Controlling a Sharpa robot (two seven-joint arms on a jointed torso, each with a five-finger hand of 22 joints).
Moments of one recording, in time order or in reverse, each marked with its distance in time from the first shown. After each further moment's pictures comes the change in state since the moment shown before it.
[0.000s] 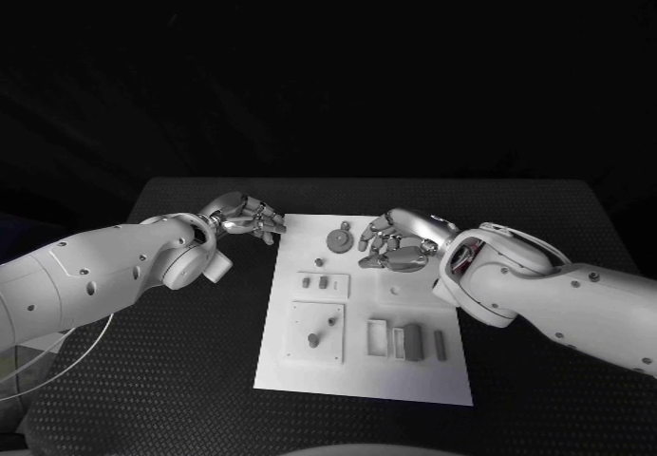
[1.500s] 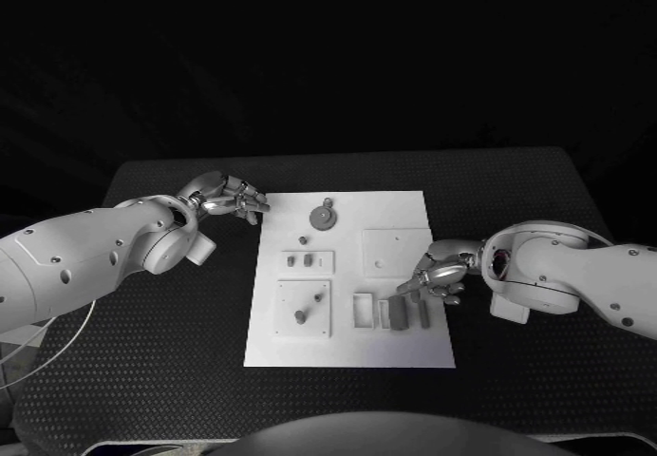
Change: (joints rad) left arm -0.001 0.017 -0.006 -0.015 0.000 -0.001 0.000; left_hand -0.005 -0.003 -0.003 0.003 0.000 0.000 0.000 0.000 0.000 0.001 -0.001 0.000 -0.002 0.000 0.000 -0.004 0.004 0.000 0.000 0.000 0.000 -0.001; right arm 0.003 -0.216 -0.068 0.083 0.304 0.436 -0.306; right_hand -0.338 -0.008 -0.005 0.171 -0.001 0.128 -0.111 0.049 0.298 -0.085 -0.116 0.753 0.747 0.106 -0.119 0.191 0.215 0.008 0.137 -0.082 0.041 -0.001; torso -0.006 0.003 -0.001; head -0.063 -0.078
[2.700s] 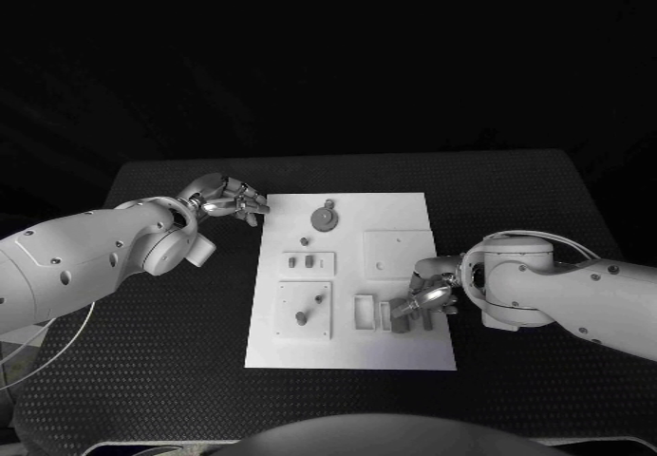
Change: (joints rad) left arm 0.000 -0.007 0.000 0.004 0.000 0.000 -0.001; left_hand -0.004 0.004 0.003 0.008 0.000 0.000 0.000 0.000 0.000 0.000 0.000 0.000 -0.002 0.000 0.000 -0.008 0.006 0.000 0.000 0.000 0.000 -0.001; right arm -0.013 0.079 -0.034 -0.004 -0.249 0.077 -0.081; right_hand -0.047 -0.091 0.072 0.077 0.000 0.003 0.017 -0.101 -0.039 0.004 0.008 0.004 -0.025 -0.004 0.007 -0.013 0.008 -0.008 -0.013 -0.005 0.011 0.000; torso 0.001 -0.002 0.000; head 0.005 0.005
